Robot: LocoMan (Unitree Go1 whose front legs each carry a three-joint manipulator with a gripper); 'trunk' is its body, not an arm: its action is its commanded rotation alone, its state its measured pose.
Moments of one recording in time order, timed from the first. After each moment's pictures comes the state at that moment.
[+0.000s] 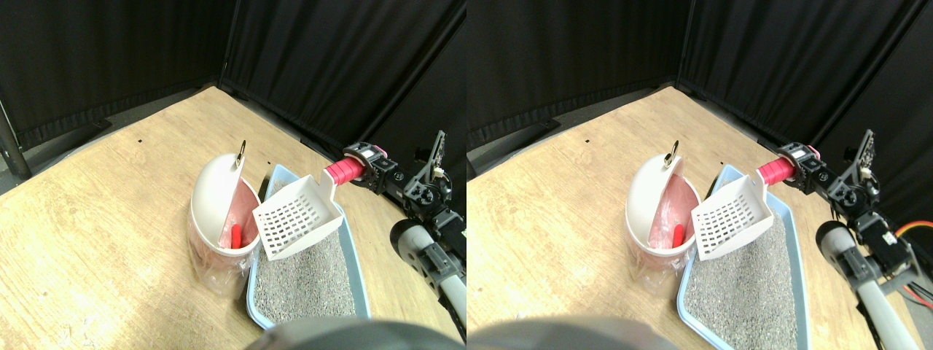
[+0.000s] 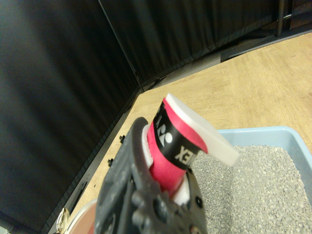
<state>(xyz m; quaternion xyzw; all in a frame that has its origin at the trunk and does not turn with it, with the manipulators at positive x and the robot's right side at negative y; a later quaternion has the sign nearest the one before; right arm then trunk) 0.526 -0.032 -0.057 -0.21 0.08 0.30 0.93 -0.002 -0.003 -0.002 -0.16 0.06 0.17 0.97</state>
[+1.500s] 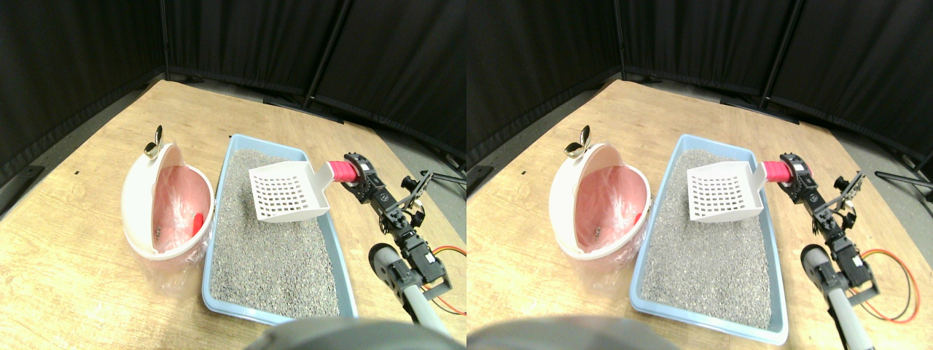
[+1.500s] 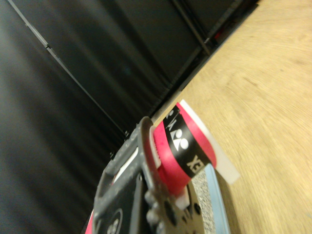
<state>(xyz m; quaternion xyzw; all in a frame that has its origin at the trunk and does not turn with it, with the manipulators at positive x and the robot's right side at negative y) 0.514 -0.175 -0.124 0.04 -0.01 0.16 0.99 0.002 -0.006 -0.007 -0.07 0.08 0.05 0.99</state>
